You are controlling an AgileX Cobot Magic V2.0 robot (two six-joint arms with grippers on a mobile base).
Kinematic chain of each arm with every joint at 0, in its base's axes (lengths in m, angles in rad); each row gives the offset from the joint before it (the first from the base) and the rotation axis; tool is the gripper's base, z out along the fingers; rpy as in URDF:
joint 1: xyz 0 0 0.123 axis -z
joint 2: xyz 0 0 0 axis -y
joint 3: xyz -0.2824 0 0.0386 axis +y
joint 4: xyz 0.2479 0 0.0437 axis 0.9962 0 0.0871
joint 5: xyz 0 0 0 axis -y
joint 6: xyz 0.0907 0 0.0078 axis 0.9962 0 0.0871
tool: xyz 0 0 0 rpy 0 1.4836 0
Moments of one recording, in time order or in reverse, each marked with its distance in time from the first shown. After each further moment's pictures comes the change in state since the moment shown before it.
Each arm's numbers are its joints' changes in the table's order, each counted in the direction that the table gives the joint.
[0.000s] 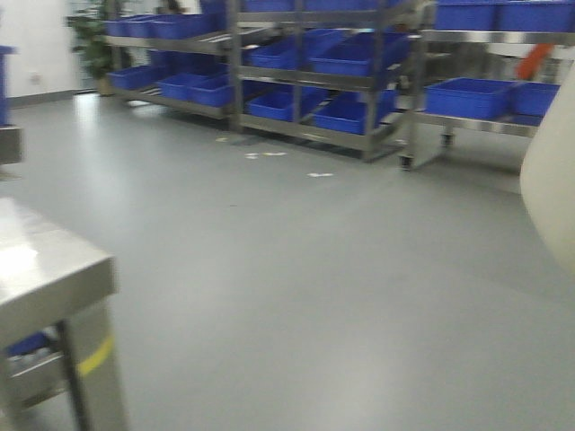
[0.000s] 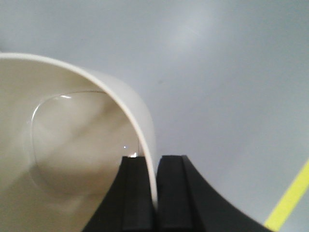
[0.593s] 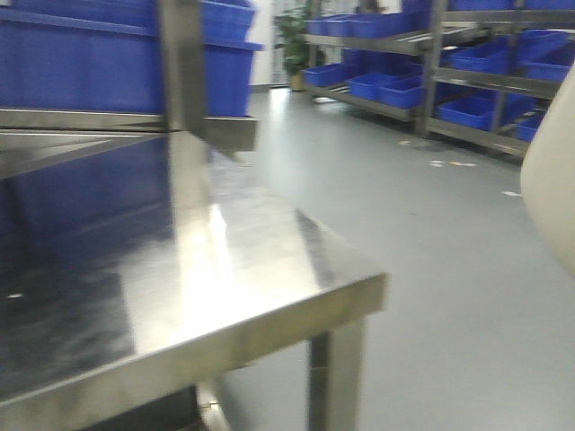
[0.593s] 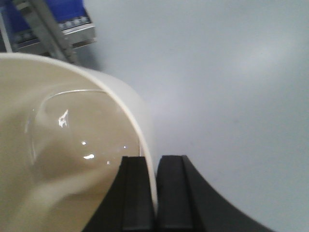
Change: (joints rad) left arm 0.000 0.000 0.000 0.000 0.000 0.000; right arm 0.000 0.000 0.000 0.000 0.000 0.000
